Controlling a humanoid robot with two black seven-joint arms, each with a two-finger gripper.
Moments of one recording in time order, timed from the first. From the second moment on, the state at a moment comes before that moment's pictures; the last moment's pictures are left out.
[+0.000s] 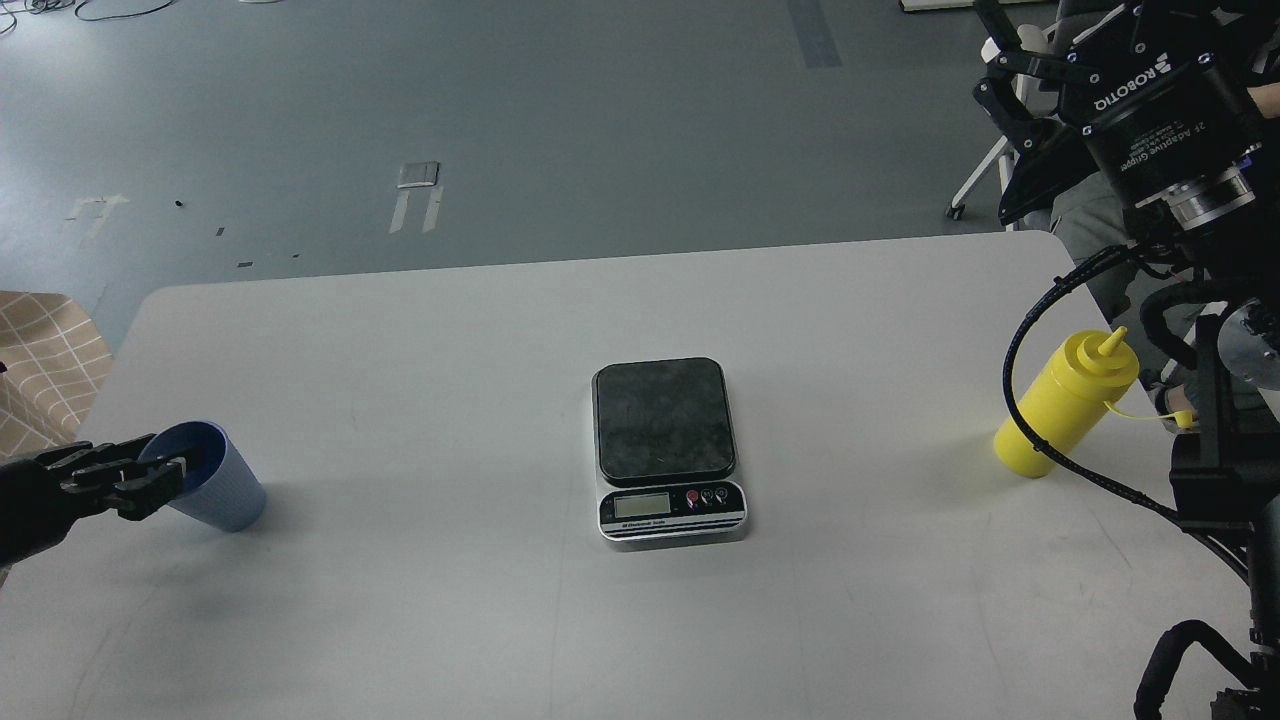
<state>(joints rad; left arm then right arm) -0.67 1.18 -0.01 -1.12 1.47 0.15 -0.49 0.44 -0.07 1.75 1.46 -0.54 0.49 -0.25</state>
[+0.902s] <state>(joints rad) -0.72 1.19 -0.01 -1.13 1.49 0.13 -0.49 0.42 -0.07 1.74 1.46 -0.54 0.49 -0.25</state>
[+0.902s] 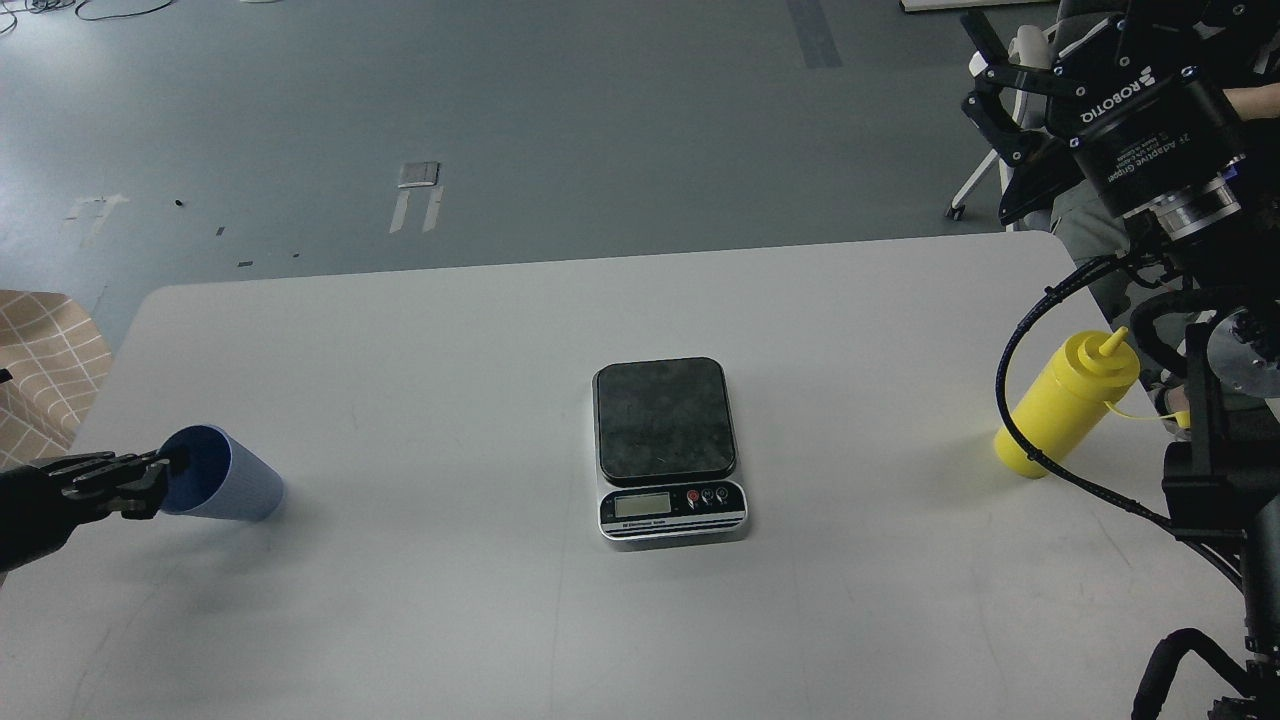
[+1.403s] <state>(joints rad) -1.20 1.01 -0.01 -1.25 1.84 -0.27 -0.49 0.39 -0.07 1.75 1.46 -0.53 0.49 -0.24</state>
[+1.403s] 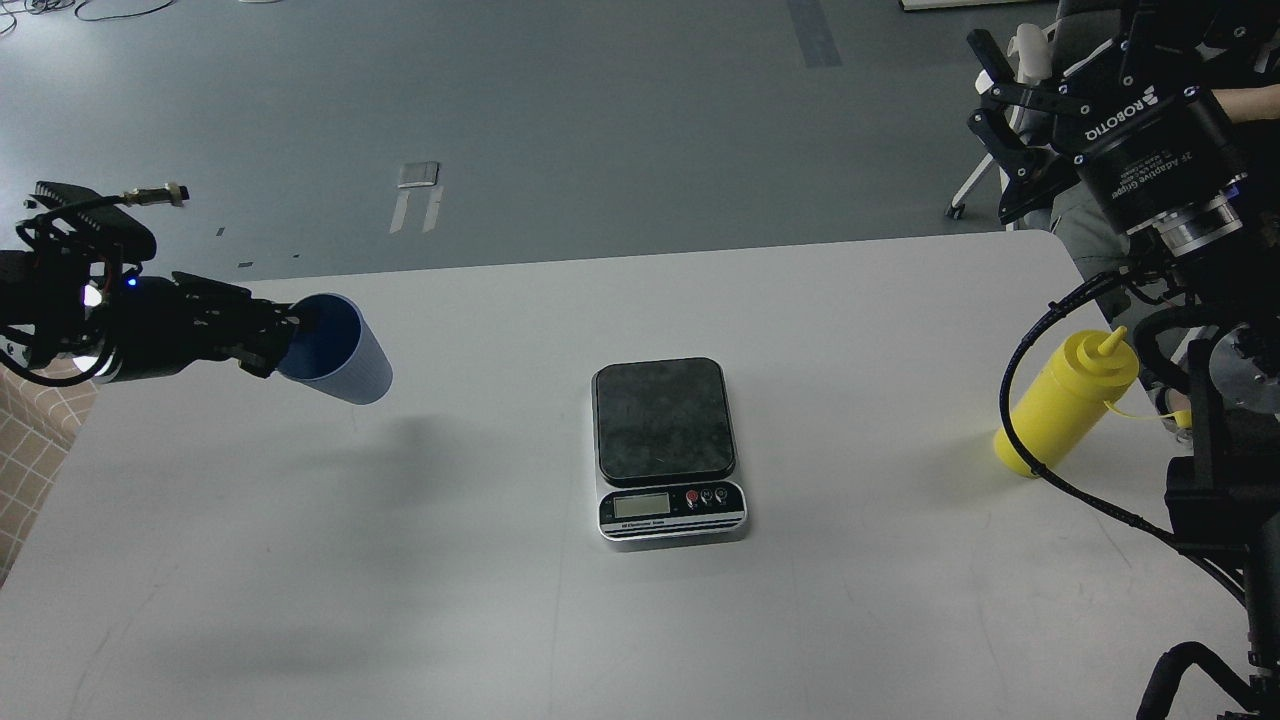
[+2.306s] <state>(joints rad) -1.37 0.45 -0.01 -1.16 1.86 -0.48 -0.49 0.29 -0.07 1.82 1.47 -0.53 0.49 -0.22</state>
